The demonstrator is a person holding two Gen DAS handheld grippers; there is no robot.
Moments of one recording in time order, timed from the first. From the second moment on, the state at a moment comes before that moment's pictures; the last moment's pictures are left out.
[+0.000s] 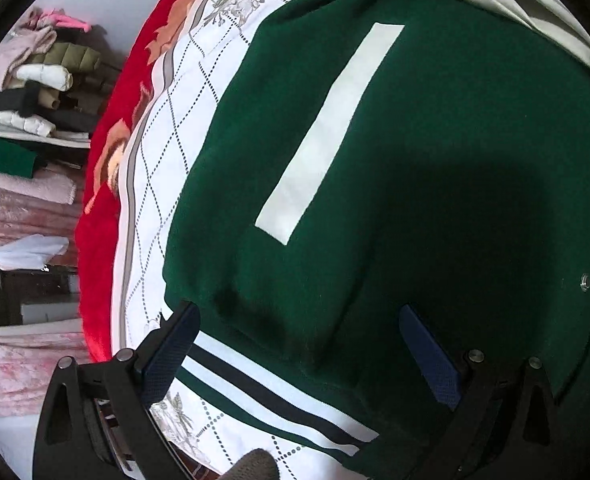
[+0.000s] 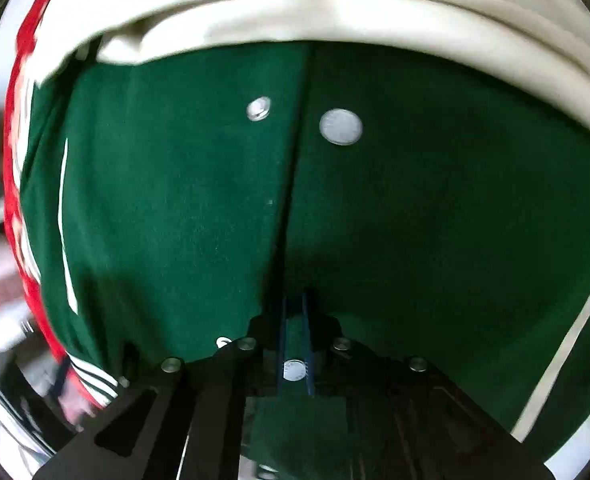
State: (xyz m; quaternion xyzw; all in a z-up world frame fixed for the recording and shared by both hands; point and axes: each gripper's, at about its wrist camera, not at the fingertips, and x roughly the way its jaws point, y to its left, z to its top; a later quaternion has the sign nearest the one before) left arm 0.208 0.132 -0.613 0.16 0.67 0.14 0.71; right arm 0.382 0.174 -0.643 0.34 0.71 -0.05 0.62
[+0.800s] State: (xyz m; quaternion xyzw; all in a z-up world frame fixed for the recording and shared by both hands) left arm 0.246 0.129 -0.557 0.11 0.62 0.14 0.76; right arm 0.363 0.135 -0.592 0.38 0.66 -0.01 0.65
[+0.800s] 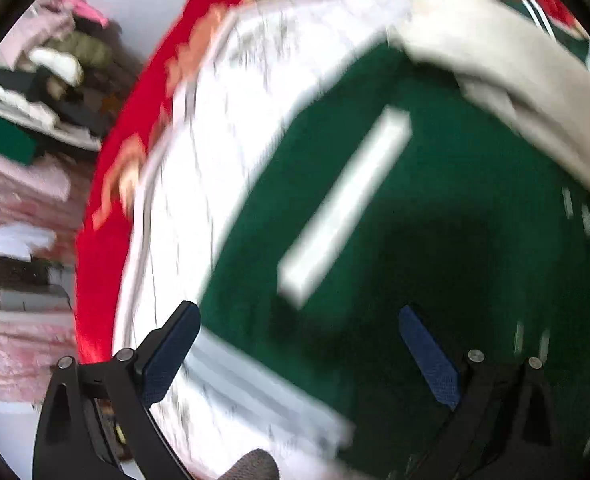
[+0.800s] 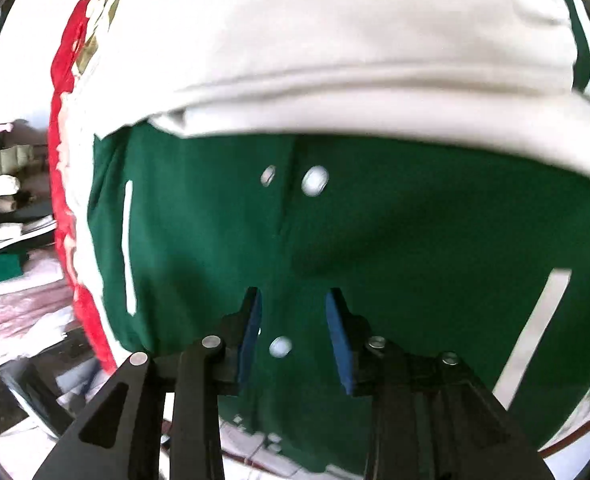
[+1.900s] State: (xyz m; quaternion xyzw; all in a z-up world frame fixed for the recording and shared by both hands) left arm 0.377 0.129 -0.549 0.10 0.55 0.21 0.80; right arm 0.326 -0.149 -0.634 0.50 0.54 -0.21 0.64
